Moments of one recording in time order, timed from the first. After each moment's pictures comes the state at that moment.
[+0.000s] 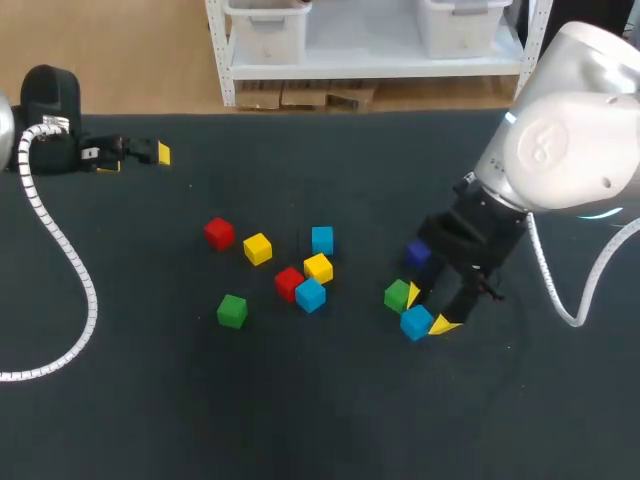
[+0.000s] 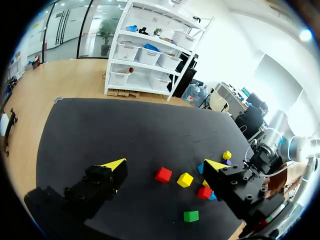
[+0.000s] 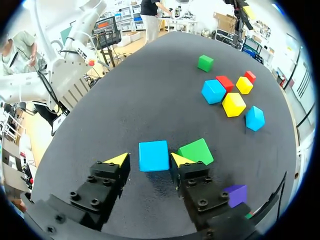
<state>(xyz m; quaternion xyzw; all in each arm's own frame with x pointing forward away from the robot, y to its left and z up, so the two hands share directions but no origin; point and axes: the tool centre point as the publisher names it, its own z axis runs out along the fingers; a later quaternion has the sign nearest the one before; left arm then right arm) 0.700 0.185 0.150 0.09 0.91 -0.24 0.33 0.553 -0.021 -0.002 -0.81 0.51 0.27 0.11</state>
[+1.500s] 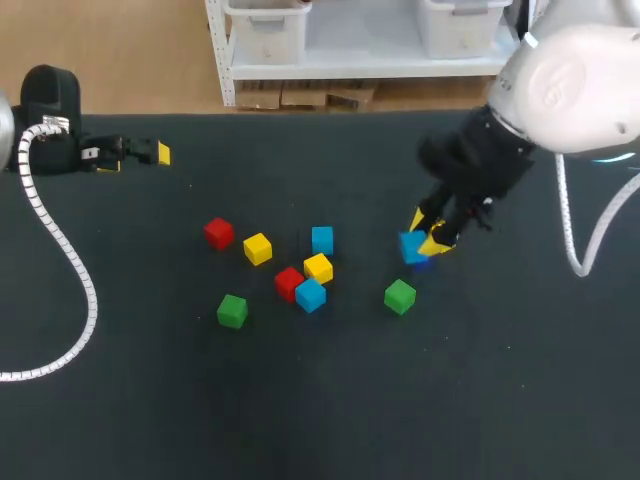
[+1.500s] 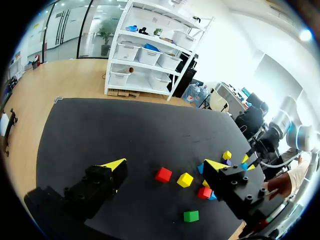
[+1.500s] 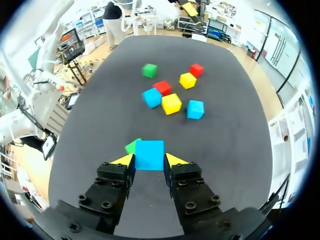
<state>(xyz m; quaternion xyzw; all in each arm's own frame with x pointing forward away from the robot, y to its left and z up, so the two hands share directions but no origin) 0.700 0.185 0.150 0.09 0.91 -0.24 0.33 0.629 -0.015 0.068 -0.73 0.64 0.21 0.14</state>
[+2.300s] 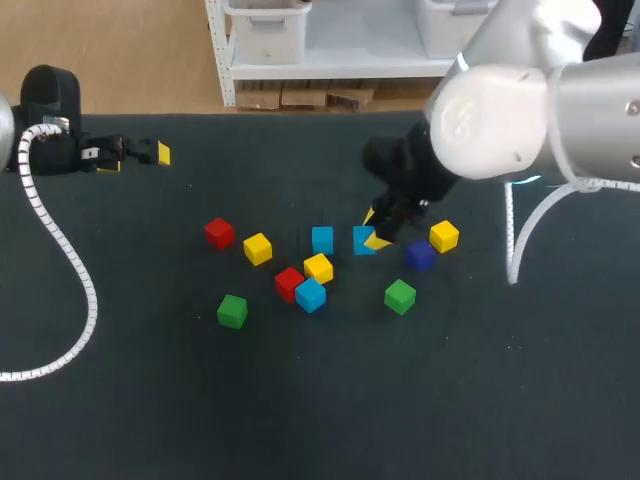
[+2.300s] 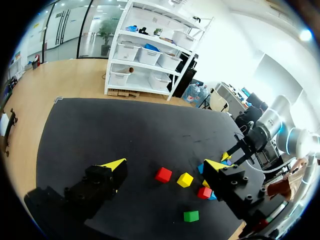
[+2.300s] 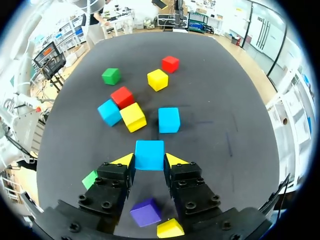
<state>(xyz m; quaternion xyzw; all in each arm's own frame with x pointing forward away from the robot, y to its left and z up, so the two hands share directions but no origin) 0.700 0.185 0.150 0.09 0.91 -0.24 0.33 0.675 0.044 0.022 -0.67 0.69 0.21 0.15</state>
